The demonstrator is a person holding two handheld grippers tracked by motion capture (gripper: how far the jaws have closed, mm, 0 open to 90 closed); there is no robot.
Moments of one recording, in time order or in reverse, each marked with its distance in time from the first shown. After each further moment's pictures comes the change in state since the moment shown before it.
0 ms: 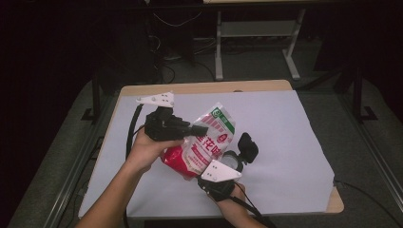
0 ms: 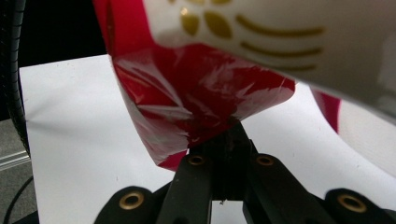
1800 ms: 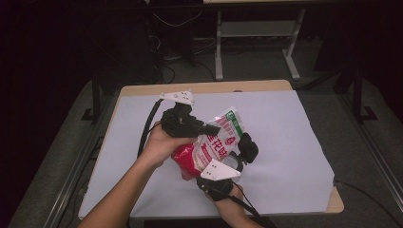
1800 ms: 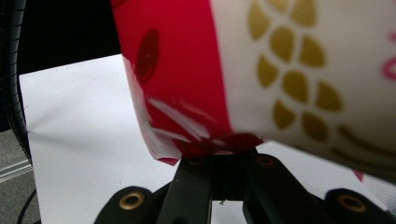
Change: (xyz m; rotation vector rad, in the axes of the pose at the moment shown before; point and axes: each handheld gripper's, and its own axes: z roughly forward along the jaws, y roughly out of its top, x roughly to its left) left arm 0.006 0.012 0.034 0.091 0.017 -0.006; right arm 0.000 -0.004 0.006 0.009 0.004 0.057
